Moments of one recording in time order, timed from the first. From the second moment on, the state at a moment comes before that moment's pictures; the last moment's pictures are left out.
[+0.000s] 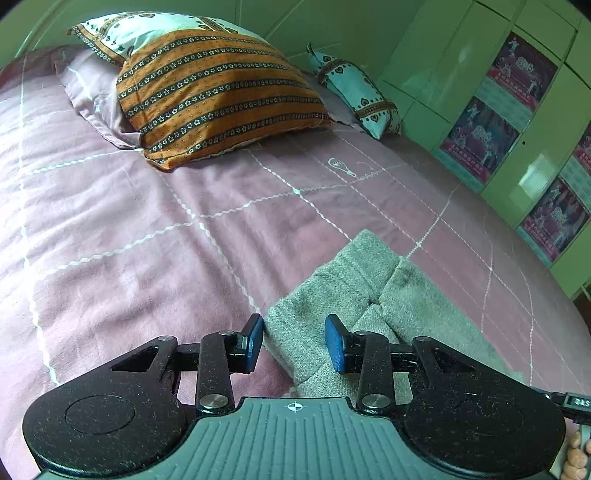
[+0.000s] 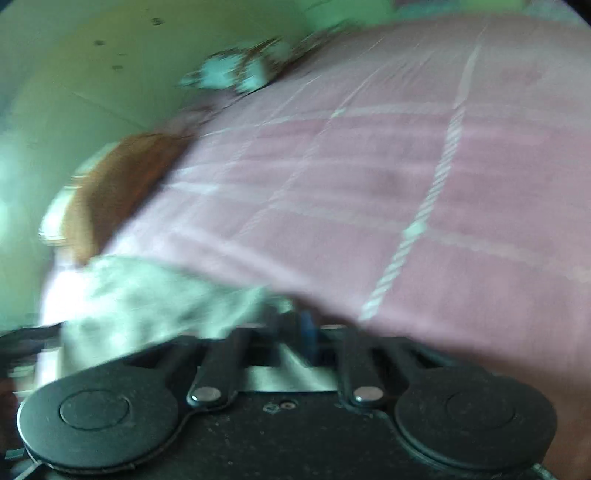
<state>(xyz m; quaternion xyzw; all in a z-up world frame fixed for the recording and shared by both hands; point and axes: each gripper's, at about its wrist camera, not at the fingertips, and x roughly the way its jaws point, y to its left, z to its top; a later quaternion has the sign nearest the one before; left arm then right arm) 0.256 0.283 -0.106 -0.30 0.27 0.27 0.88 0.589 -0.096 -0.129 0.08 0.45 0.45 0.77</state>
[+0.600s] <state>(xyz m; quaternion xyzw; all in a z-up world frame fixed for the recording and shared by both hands) 0.262 0.251 -0.091 -0.16 0.31 0.30 0.89 0.516 -0.082 -0.103 -0.03 0.38 0.38 0.84</state>
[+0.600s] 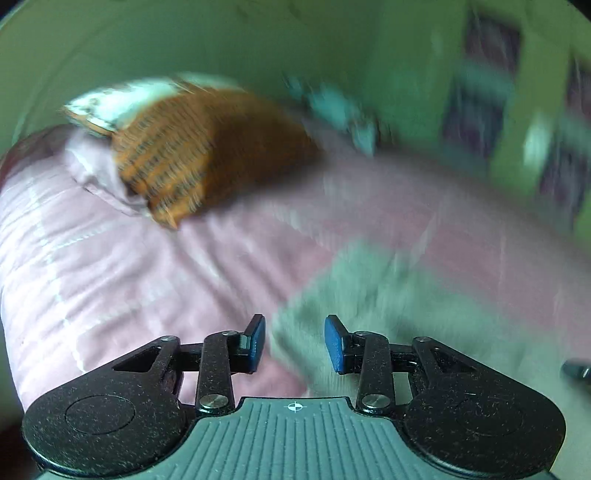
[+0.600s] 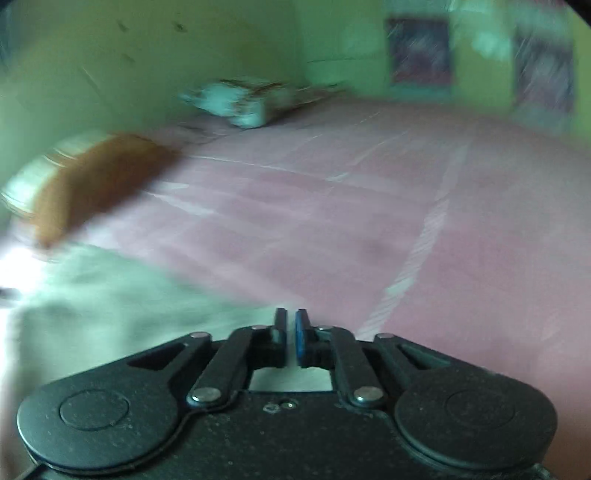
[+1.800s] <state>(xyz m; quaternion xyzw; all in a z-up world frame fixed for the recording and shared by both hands) 0.257 0.230 -0.089 -0.17 0.29 0.19 0.92 0.299 -0.440 -0.102 0.24 0.33 0.01 0.91</state>
